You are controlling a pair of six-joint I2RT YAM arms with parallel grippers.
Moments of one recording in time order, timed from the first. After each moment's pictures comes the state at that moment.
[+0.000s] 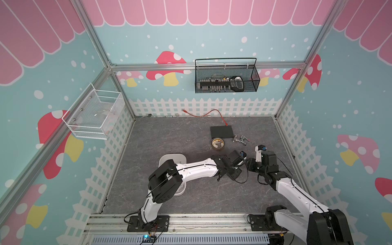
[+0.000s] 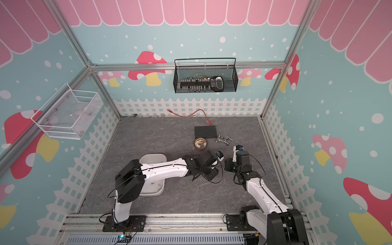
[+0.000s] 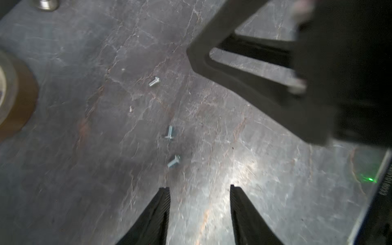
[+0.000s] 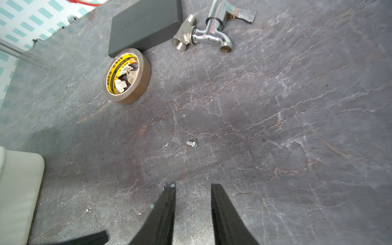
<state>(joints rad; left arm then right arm) -1.05 2.08 1.57 -0.46 0.02 -0.15 0.15 1.02 0.45 -0.13 -0.13 0.39</state>
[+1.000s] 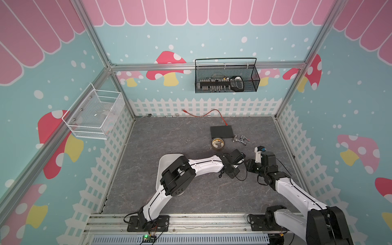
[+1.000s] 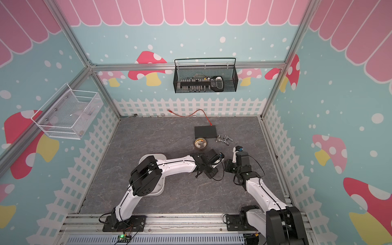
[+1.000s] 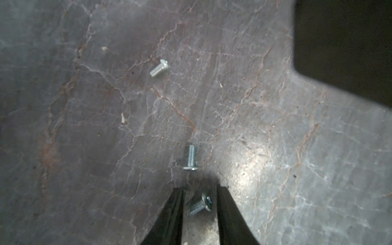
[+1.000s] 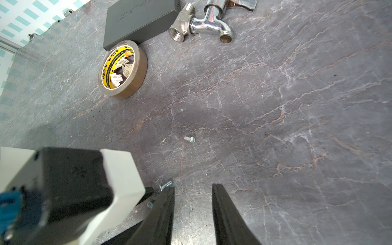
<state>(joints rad) -1.01 2.24 1.67 -0.52 0.01 -0.09 0.14 1.08 0.44 -0.11 -0.16 0.39</state>
